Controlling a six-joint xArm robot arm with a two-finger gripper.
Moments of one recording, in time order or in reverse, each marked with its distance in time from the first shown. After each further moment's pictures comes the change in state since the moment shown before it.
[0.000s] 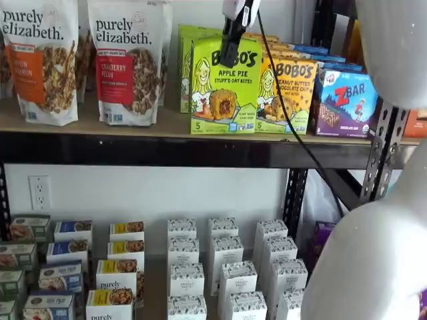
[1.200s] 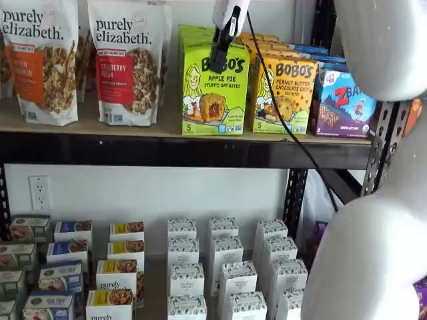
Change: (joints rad) arm 0.008 0.098 -0.035 -0.009 -0.086 -0.009
